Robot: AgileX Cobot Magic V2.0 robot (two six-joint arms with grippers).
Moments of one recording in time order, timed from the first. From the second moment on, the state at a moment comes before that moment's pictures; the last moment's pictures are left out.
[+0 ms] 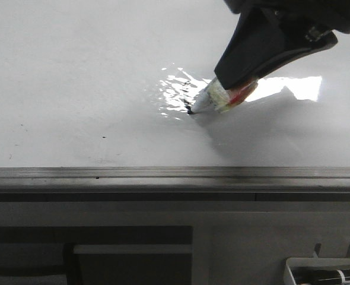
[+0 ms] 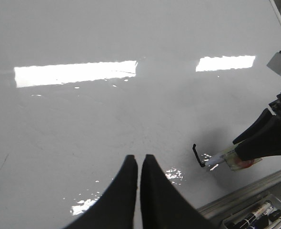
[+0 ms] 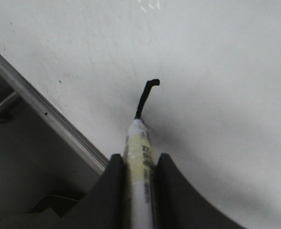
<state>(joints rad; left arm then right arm) -0.50 0.25 -0.42 -0.28 0.32 0.11 0.64 1.22 -0.89 0.14 0.49 -0.15</state>
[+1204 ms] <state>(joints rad) -0.50 0.25 -0.42 -0.28 0.32 0.11 0.75 1.22 -0.88 0.00 0.54 0.12</state>
